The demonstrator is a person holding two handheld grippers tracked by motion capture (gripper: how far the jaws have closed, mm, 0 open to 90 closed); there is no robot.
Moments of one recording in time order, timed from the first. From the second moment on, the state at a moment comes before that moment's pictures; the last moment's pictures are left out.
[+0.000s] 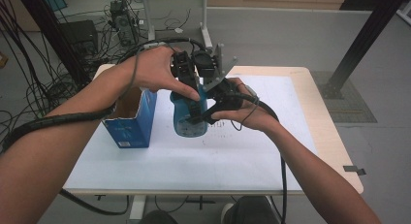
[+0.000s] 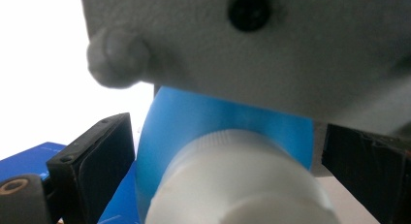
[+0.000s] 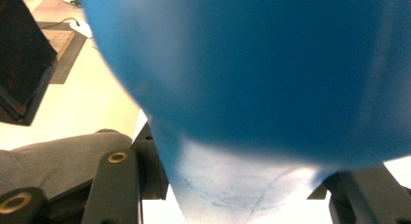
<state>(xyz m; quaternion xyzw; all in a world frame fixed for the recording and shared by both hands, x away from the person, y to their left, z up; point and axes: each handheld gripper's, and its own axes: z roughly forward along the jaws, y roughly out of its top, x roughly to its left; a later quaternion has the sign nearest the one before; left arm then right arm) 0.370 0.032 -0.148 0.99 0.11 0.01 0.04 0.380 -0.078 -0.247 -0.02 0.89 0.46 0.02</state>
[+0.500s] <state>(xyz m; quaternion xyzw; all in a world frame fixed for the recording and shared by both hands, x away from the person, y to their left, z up) 0.369 0.031 -0.147 0.99 0.11 0.01 0.05 0.380 -0.078 -0.246 -0.02 0.89 0.46 0.02</state>
